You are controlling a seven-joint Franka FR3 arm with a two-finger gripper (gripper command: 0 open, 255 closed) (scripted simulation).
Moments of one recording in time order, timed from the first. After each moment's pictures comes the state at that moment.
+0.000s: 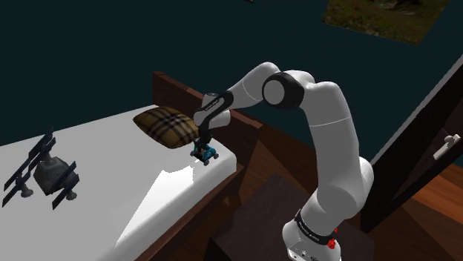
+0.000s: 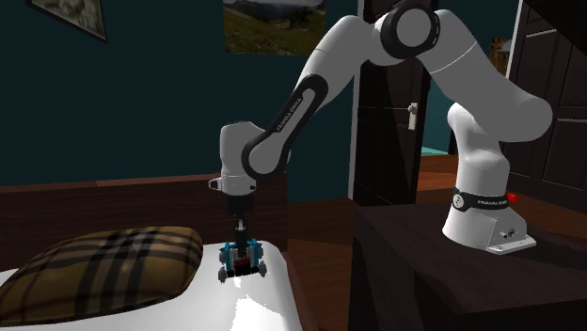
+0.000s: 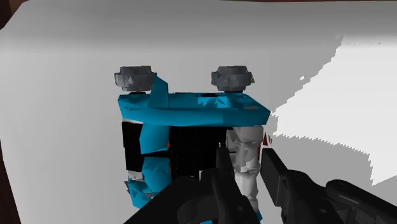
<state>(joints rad) -0.08 0.73 -0.03 -1.80 0.14 2.52 -0.27</state>
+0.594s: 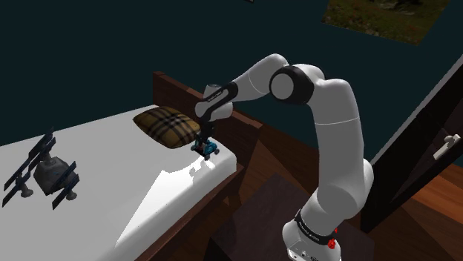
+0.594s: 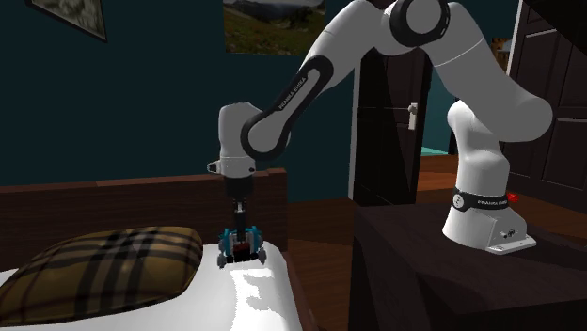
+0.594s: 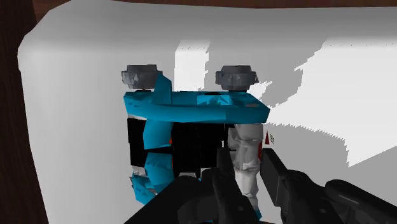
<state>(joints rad) -0.07 0.64 -0.04 -1.82 0.13 2.45 -0.27</state>
